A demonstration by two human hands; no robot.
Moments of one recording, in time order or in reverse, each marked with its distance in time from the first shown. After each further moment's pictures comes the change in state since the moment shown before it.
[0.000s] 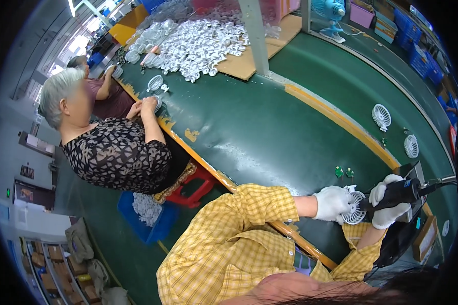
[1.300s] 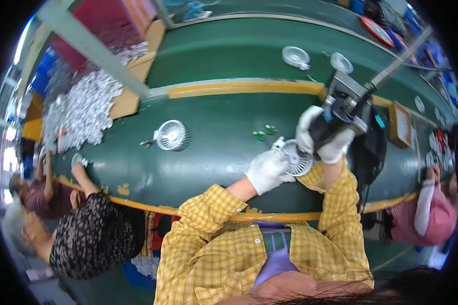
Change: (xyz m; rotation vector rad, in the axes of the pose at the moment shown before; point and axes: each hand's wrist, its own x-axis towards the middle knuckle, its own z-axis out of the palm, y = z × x) left_hand -0.009 -0.005 -0.004 0.021 0.032 0.025; right_hand 0.002 0.004 -0.006 0.125 -0.105 0.137
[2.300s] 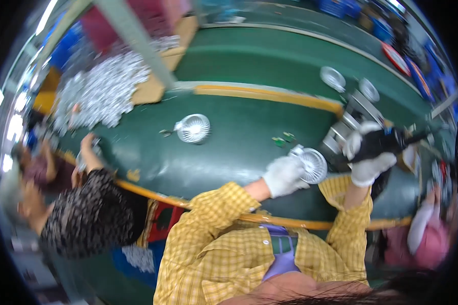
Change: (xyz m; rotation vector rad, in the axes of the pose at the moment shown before) left_hand 0.000 0.001 0.007 -0.006 0.100 0.083; right_hand -0.028 -0.039 -0.003 -0.189 0.409 -0.272
